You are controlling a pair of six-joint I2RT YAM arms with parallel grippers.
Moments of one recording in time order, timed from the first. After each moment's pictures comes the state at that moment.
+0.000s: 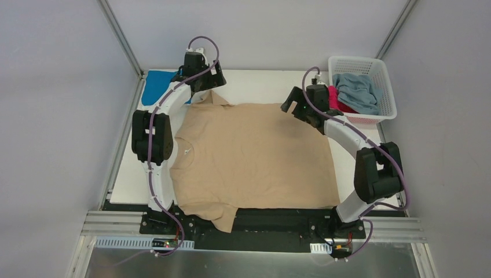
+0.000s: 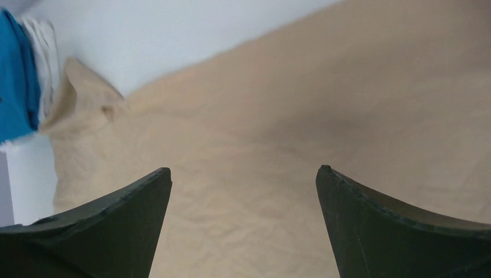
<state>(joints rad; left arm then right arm) -0.18 2.08 1.76 -0.27 0.09 -0.39 0.29 1.61 1.15 -0.13 0.04 0.62</state>
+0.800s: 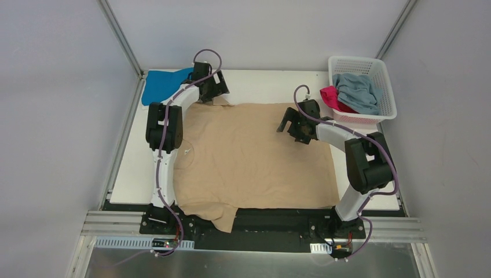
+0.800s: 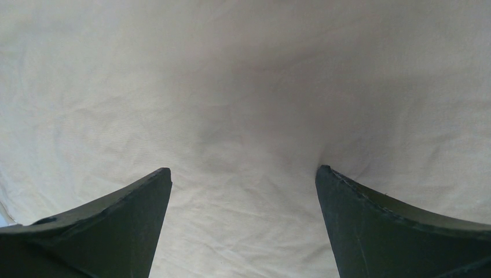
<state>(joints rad) -0.19 2.30 1.84 -0.30 0.08 -0.54 0.34 1.73 1.02 -0.23 -0.04 0.69</state>
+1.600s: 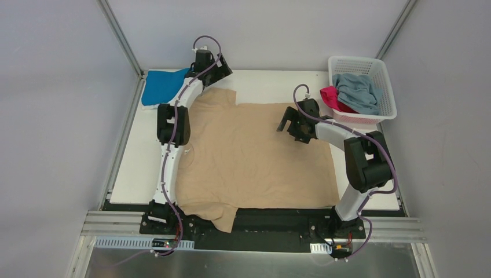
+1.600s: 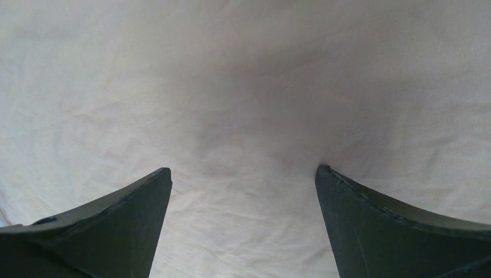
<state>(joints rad) -0.18 2.62 2.37 -0.27 0.11 -0.63 0.34 1.74 1.04 -0.24 -0.02 0.69</state>
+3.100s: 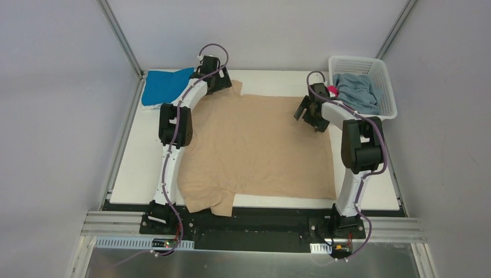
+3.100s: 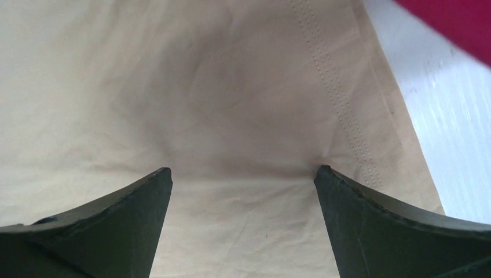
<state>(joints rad) -0.22 2.54 2.25 -0.48 -0.08 -0.50 0.19 1.95 1.34 -0.49 0.20 0.65</state>
